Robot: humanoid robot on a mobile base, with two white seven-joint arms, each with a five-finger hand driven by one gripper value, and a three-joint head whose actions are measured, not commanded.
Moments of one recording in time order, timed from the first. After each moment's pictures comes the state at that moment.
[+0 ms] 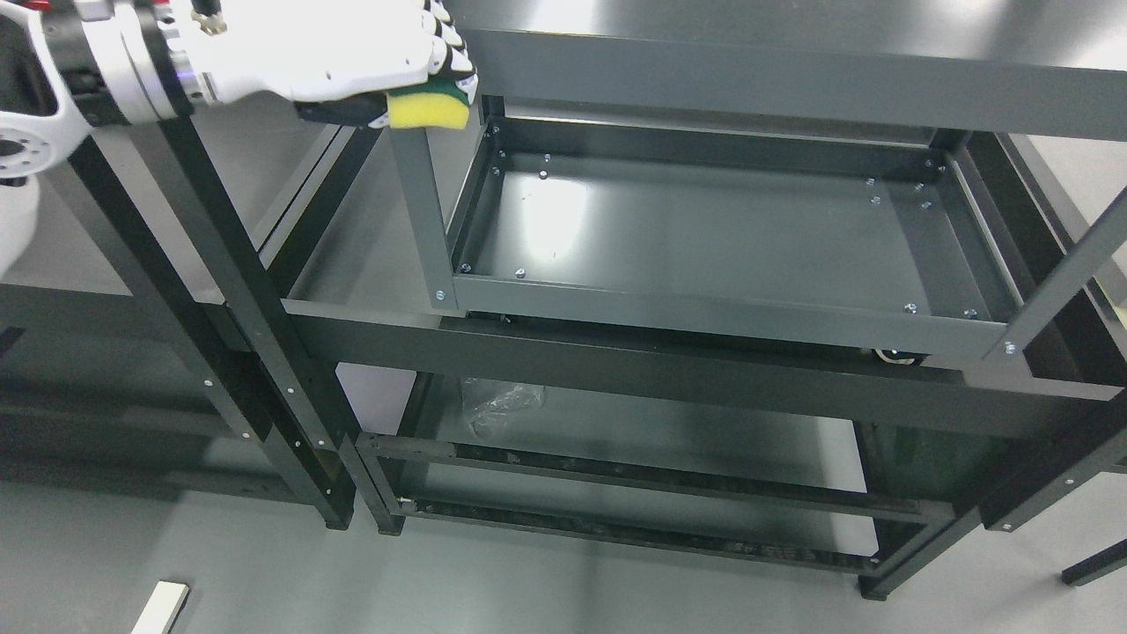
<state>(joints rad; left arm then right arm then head) -1.26 0.61 -0.44 -1.47 -0.53 -0.79 -0.57 -0.08 0.00 -0.21 0.00 -0.12 0.00 -0.08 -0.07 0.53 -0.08</state>
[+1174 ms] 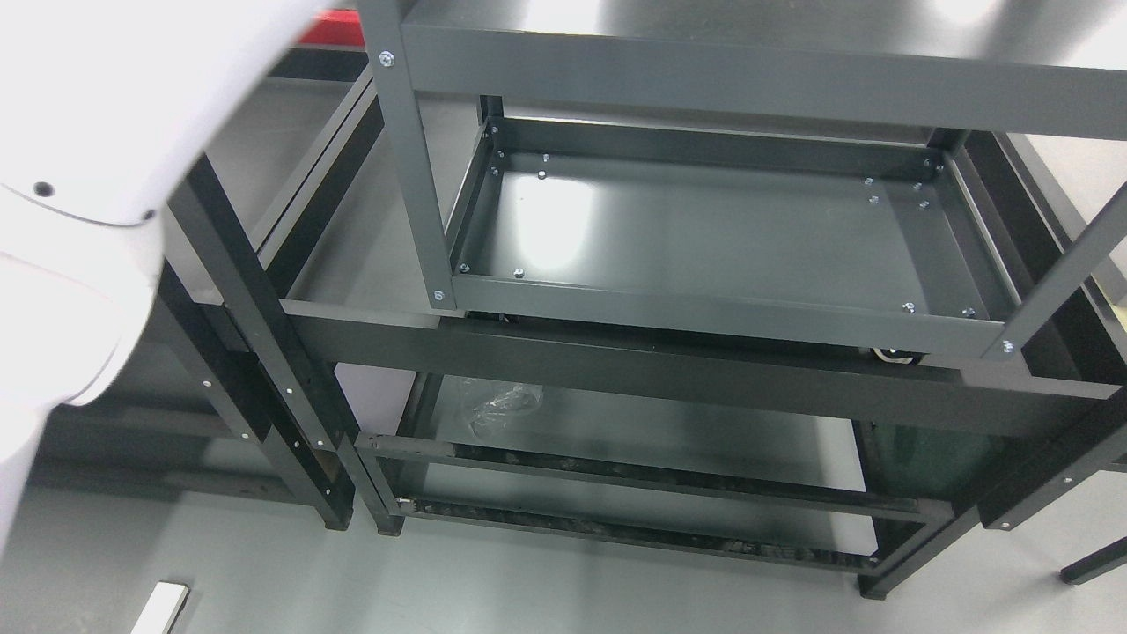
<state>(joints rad) -1.88 0.10 -1.00 -1.10 -0.39 -0.40 -0.27 -0.08 0.00 -0.21 0.00 -0.12 0.00 -0.07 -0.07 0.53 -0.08</state>
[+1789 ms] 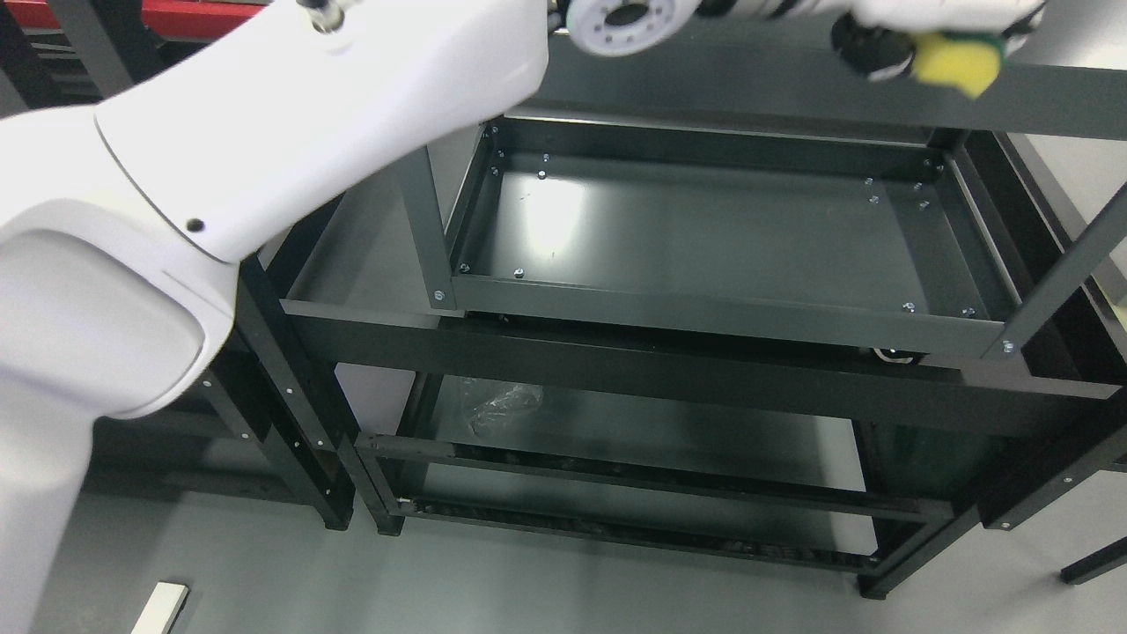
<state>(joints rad) -1.86 0.04 -1.31 -1.01 -0.36 -0.43 -0.24 -0.08 0.00 -0.21 0.00 -0.12 0.00 -0.07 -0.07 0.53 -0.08</state>
